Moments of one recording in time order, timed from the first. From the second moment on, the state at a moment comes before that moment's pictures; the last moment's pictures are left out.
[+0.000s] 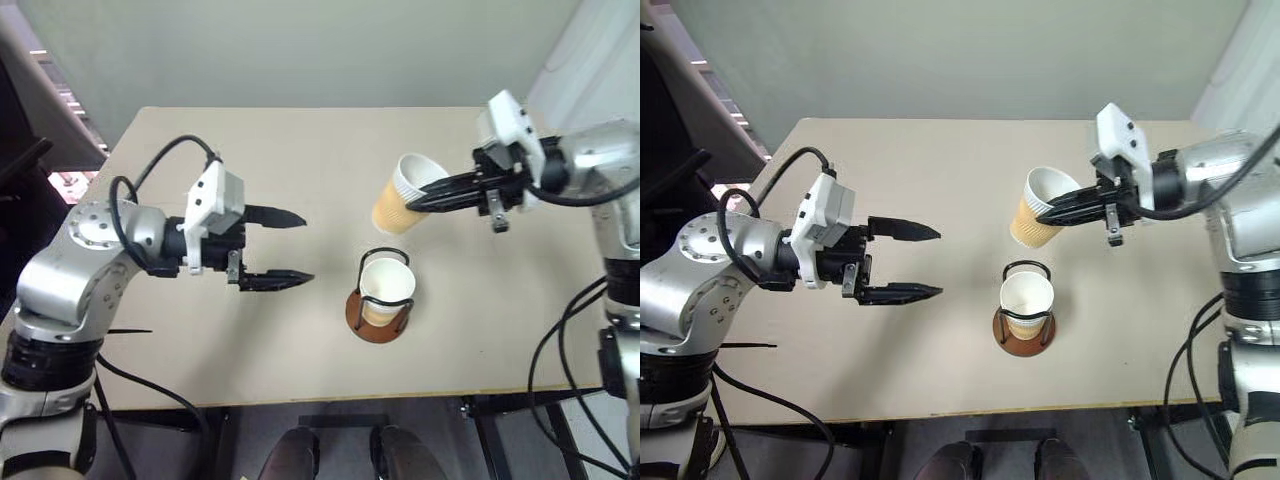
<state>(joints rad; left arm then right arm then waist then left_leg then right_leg) -0.59 0.90 0.03 -0.29 -0.65 0.63 -1.24 -0.99 -0.87 0.09 -0.09 0.39 0.67 1.49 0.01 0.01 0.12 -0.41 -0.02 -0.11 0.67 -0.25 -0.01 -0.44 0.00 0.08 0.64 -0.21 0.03</state>
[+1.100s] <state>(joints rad) -0.50 0.99 0.15 -0.11 -0.63 0.54 -1.34 -0.87 -0.93 0.14 -0.34 0.52 0.70 1.40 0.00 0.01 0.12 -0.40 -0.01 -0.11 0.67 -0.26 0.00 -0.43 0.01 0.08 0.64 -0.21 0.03</state>
